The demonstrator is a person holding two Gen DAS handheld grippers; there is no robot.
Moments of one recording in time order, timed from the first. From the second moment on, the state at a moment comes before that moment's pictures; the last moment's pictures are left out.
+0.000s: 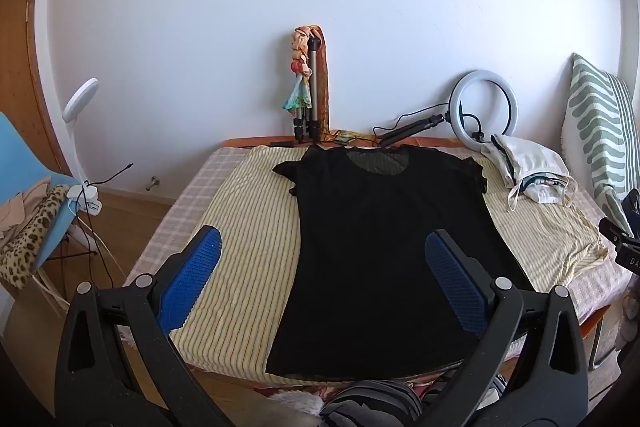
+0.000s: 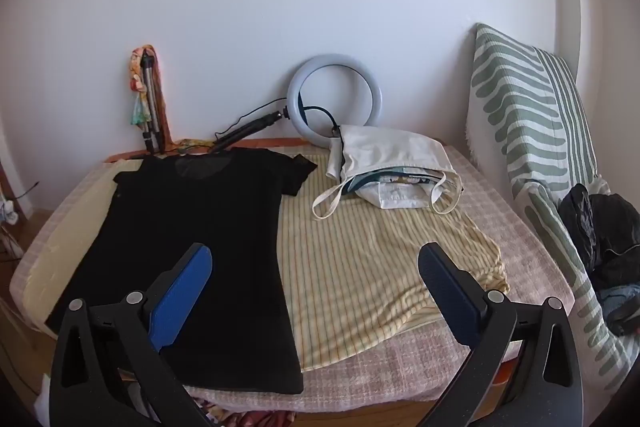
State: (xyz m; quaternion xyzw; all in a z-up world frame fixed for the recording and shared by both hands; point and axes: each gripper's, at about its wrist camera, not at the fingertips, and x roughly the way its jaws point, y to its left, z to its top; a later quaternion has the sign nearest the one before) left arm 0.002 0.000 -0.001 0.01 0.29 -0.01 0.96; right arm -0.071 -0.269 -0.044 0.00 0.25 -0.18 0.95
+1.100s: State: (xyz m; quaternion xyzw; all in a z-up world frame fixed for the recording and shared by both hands) left arm -0.004 0.005 0.016 0.00 0.27 0.00 0.96; right arm -0.070 -0.254 -0.036 0.00 0.25 -0.16 0.95
